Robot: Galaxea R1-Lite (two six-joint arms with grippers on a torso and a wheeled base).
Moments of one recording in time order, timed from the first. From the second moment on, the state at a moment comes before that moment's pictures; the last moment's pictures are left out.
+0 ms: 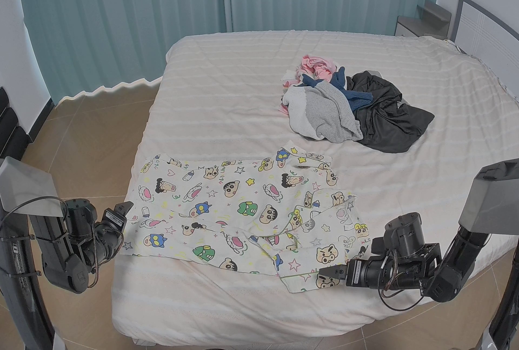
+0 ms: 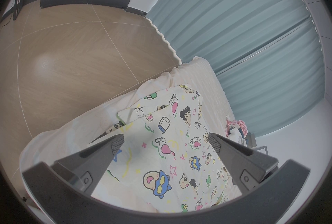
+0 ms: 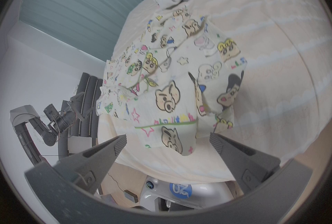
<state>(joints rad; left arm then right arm) 0.05 2.25 -0.33 -1.49 -0.03 -1.05 0.51 2.11 -0.39 -0.96 0.17 0.64</state>
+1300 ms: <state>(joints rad) -0.08 2.27 -0.14 -1.55 -0.04 -0.84 0.60 2.01 -0.43 -0.96 -0.05 0.86</state>
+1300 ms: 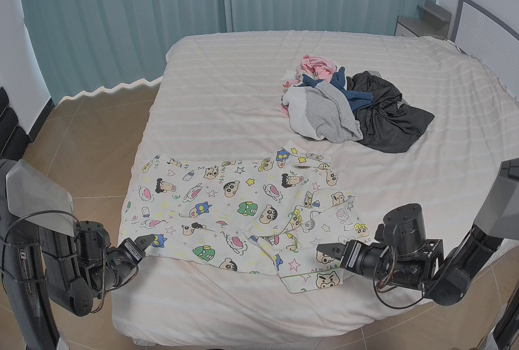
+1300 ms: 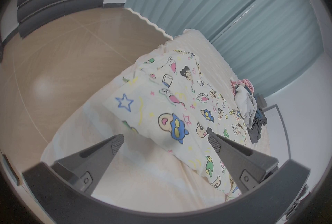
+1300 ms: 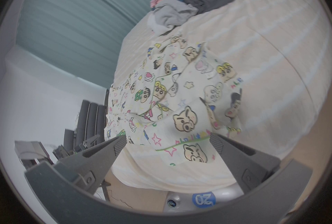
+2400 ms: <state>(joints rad) -0.07 2.46 -0.40 -1.55 0.18 -0.93 0.66 1.99 -0.23 -1.01 -0.15 1.08</state>
